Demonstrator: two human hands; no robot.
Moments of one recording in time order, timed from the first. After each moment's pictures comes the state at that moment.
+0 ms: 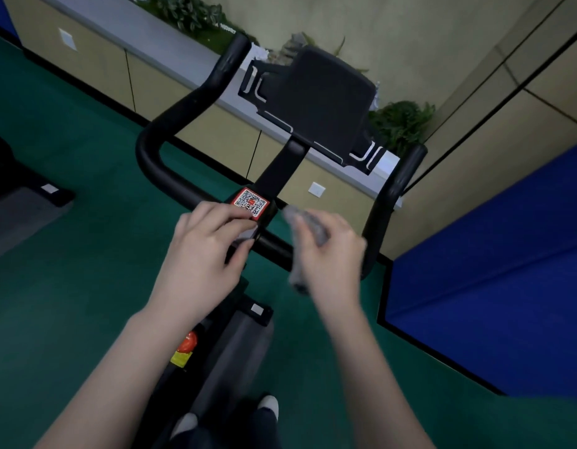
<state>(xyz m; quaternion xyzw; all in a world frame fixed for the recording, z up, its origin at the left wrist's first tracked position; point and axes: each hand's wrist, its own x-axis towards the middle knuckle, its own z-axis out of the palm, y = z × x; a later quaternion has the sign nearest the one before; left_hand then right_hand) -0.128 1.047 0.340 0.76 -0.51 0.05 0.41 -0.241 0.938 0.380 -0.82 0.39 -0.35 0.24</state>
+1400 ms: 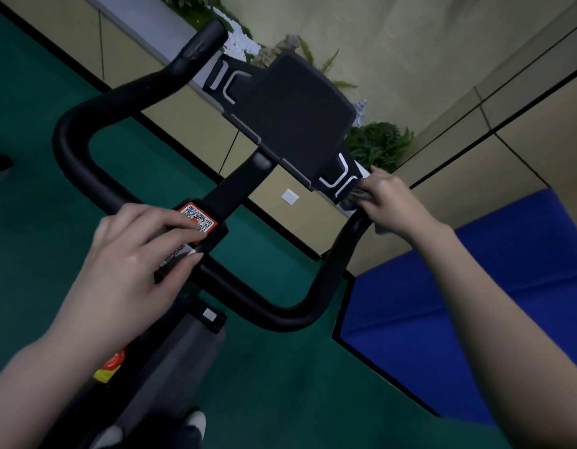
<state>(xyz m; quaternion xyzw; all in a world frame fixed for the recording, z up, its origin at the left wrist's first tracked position) -0.120 1.019 0.325 0.75 -0.49 0.10 0.44 -0.260 0.693 0.446 -0.98 0.20 0.03 -0.08</state>
